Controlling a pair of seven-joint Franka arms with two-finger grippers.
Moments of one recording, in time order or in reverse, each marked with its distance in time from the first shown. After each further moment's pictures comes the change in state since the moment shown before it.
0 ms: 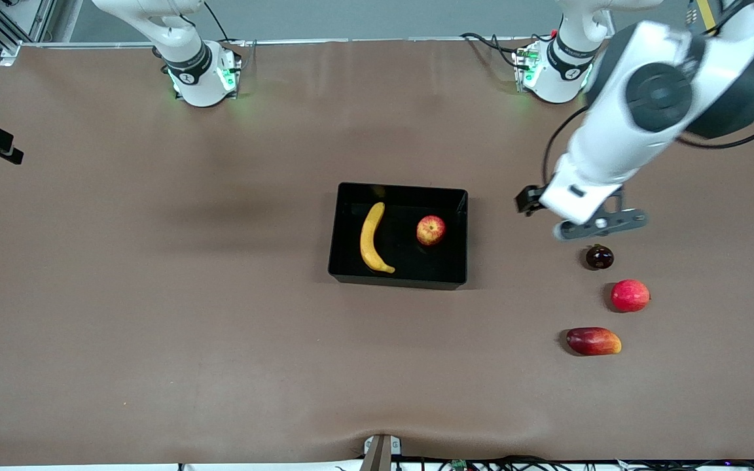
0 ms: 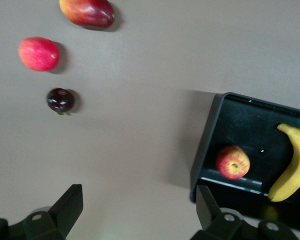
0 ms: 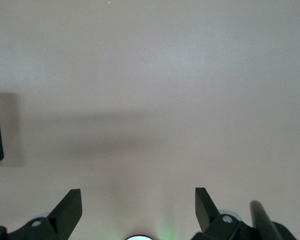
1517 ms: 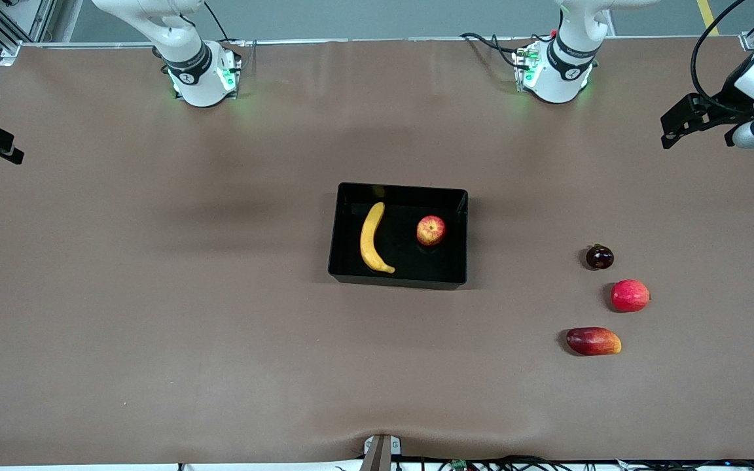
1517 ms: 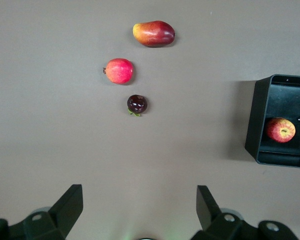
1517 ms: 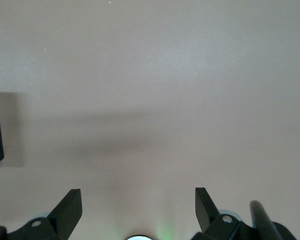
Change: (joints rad) left arm 0.143 -0.346 0.218 -0.041 -0.062 -0.191 0.559; right arm 0.000 0.000 0.001 0.000 0.000 0.000 0.000
